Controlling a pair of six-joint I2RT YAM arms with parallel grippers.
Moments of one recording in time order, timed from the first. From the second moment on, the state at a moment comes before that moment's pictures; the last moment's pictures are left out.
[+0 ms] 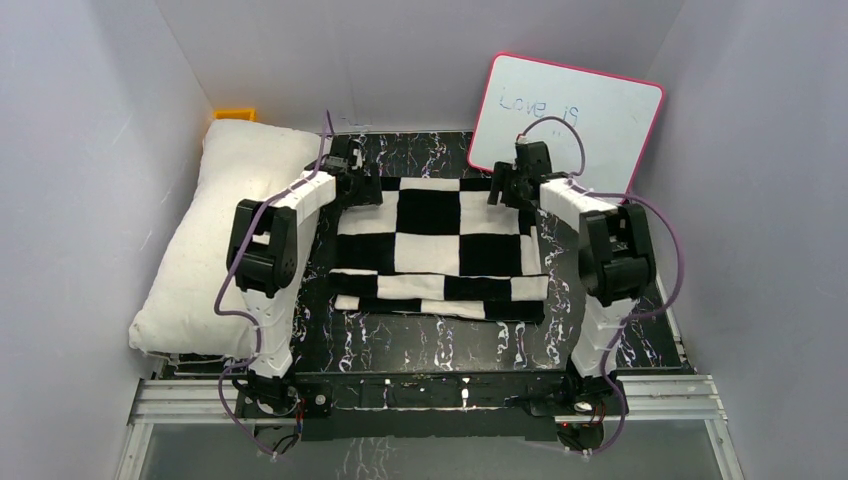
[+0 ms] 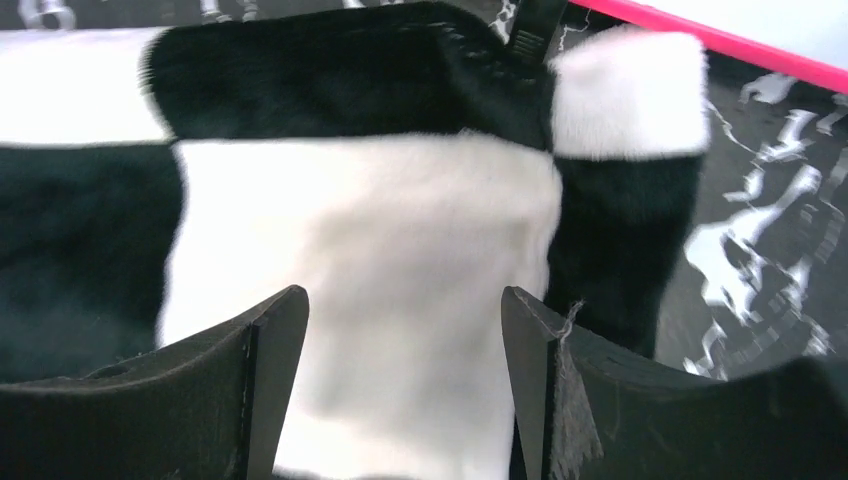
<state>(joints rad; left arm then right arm) -0.28 2.09 1.56 -0.43 -0.06 -0.34 0.24 1.99 1.37 -0.24 -0.04 0.34</state>
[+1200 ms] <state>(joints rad) -0.64 1.66 0.99 -0.52 -0.13 -0.37 0.77 1.59 0.95 -0.44 0.10 0.40</state>
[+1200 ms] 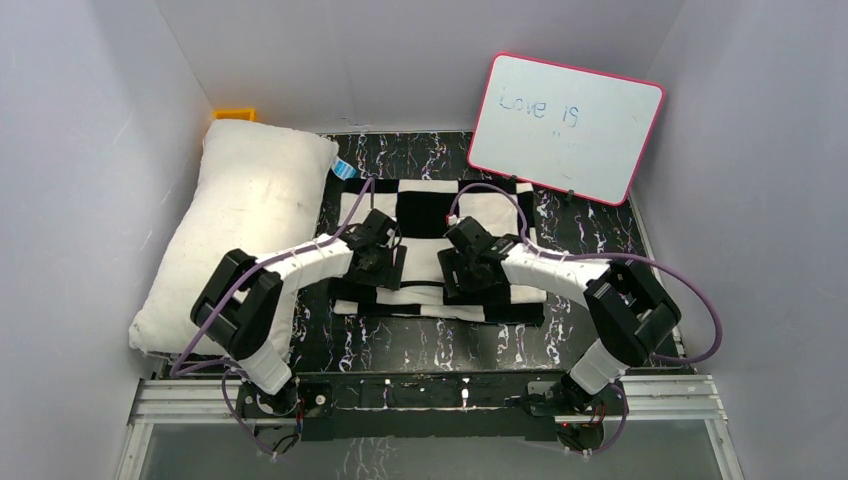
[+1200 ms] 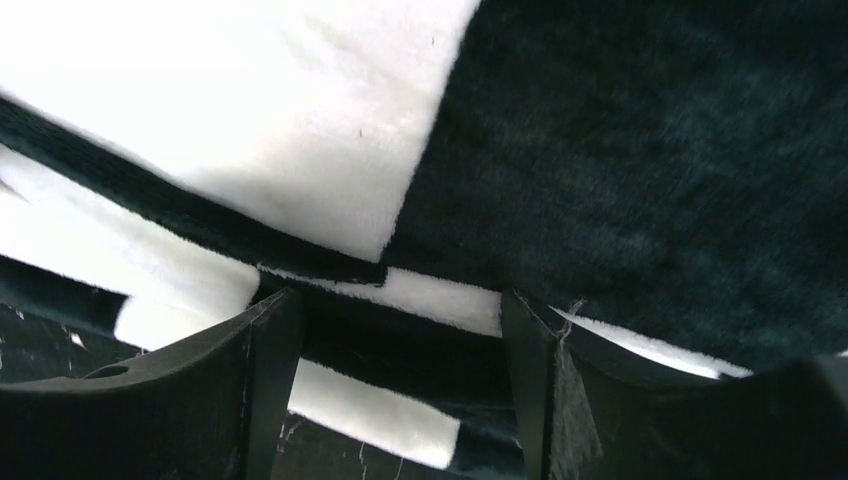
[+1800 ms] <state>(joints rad) -0.68 1.23 0.81 -0.67 0.05 -0.57 0.93 1.29 0.82 -0.66 0.02 0.60</state>
